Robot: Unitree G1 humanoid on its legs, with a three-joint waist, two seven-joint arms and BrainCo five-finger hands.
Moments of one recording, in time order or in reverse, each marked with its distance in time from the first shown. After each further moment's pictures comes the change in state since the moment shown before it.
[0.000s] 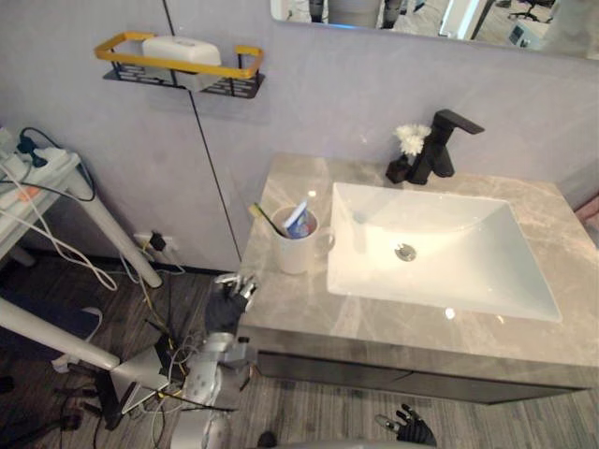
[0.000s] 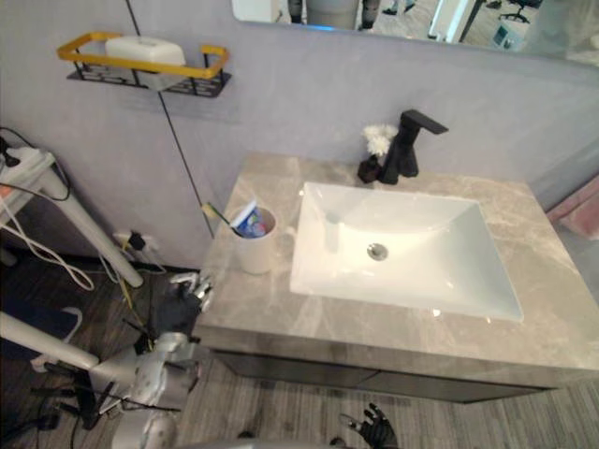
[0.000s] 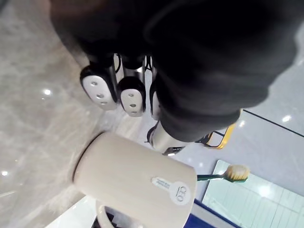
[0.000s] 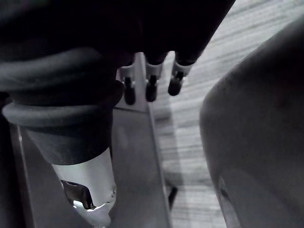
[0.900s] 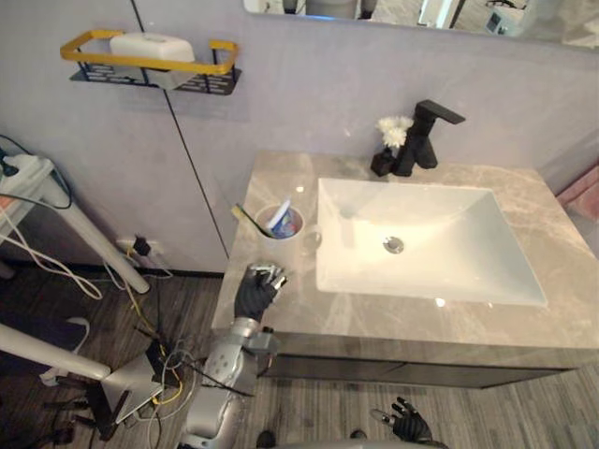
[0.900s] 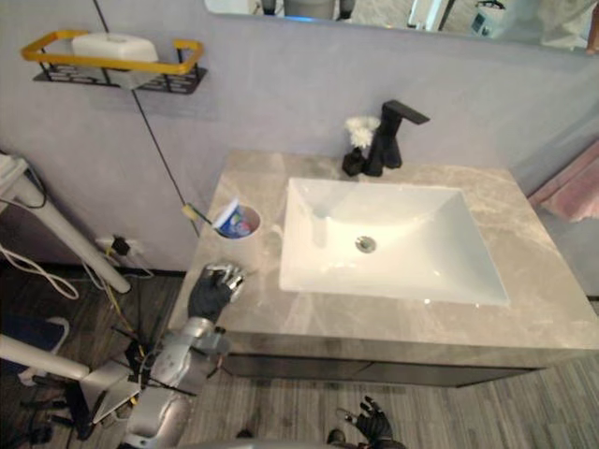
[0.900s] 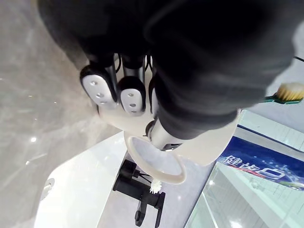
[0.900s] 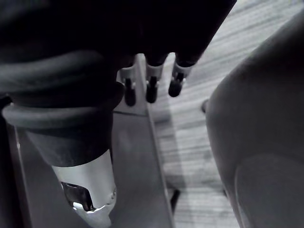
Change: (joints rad) left arm -0.131 0.048 -0.112 0.072 0.023 0.024 -0.004; right arm -0.023 0.001 0.009 -0.001 -0.001 0.000 -0.001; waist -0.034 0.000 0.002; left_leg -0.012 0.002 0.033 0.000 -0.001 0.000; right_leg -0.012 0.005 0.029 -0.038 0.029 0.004
